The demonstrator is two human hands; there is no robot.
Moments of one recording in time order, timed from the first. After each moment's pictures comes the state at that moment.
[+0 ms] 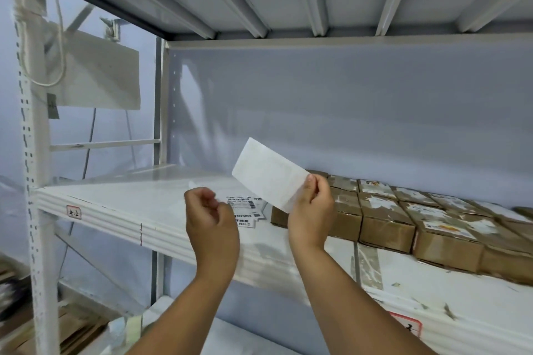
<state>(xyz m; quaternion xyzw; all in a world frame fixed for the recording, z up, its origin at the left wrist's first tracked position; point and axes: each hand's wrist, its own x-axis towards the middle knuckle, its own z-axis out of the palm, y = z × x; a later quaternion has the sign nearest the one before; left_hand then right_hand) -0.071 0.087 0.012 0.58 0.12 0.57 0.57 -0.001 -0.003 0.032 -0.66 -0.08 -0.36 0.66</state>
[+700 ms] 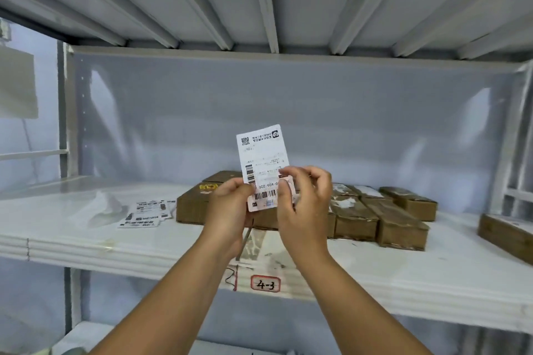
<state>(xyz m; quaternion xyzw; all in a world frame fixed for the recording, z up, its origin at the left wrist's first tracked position) -0.078 -0.083 0.068 0.56 -0.03 0.21 0.80 -0.059 -0.185 0.052 -0.70 -0.21 -0.48 0.49</state>
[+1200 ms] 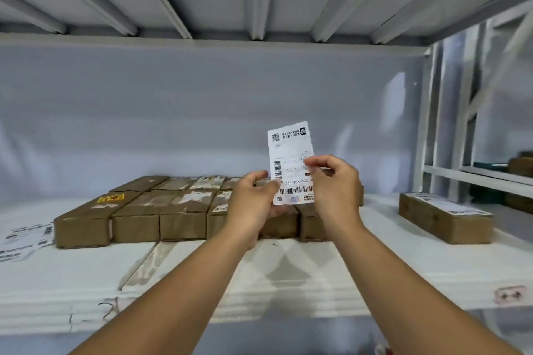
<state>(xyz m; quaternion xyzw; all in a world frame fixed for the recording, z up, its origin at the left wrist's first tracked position) -0.012 -0.248 0.071 0.63 -0.12 0.12 0.76 -0.008 -0.368 0.081 -0.66 -0.03 -0.41 0.63</state>
